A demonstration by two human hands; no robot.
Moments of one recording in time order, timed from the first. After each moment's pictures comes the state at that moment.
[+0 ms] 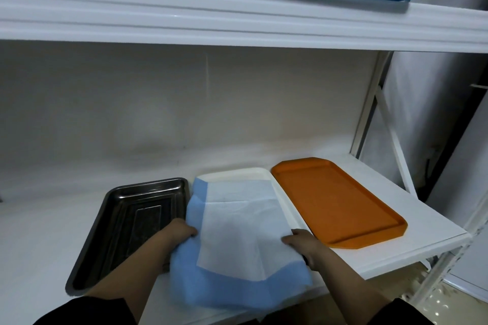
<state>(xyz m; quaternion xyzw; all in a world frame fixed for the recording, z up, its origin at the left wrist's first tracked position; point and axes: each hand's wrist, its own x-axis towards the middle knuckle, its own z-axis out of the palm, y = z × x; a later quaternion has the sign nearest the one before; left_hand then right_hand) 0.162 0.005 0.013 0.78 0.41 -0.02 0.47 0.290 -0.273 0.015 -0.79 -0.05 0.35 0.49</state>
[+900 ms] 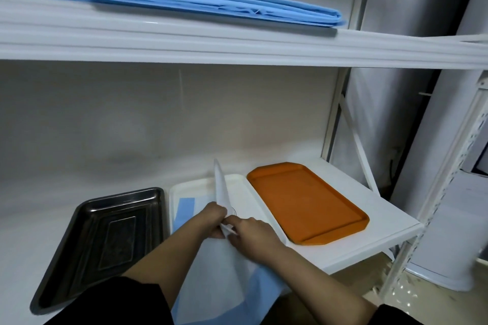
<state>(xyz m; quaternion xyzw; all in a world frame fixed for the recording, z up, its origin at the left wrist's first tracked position) 0.221 -0.123 0.084 0.74 0.35 -0.04 0.58 0.226 -0.257 0.080 -0.89 -0.43 0.04 0.16</state>
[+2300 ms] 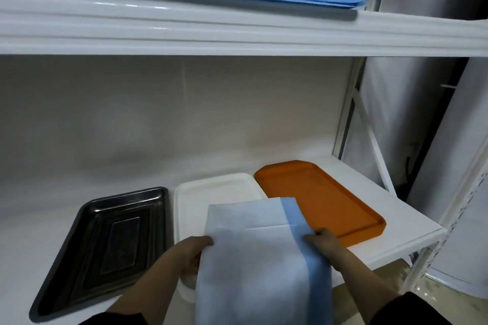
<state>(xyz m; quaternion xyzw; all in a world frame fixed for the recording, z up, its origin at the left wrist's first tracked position) 0.185 -0.070 0.009 0.63 0.41 -0.11 0.65 0.342 -0.346 0.005 -0.86 -0.03 0.20 0.47</state>
